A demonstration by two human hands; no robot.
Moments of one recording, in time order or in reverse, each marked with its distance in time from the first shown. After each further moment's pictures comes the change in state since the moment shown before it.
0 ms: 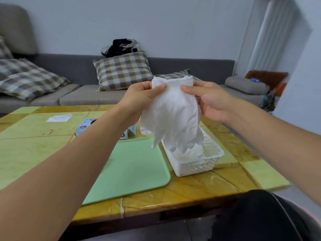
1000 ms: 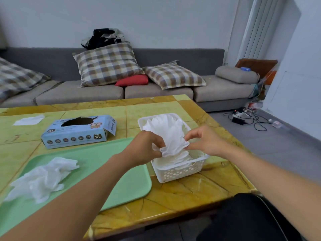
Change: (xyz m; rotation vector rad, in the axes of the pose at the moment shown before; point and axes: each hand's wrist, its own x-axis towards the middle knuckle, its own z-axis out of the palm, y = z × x) left_hand 0.025 -0.160 0.045 0.917 -0.336 0.226; right_hand 0.011 0.154 -0.123 -0.730 -0.139 -0.051
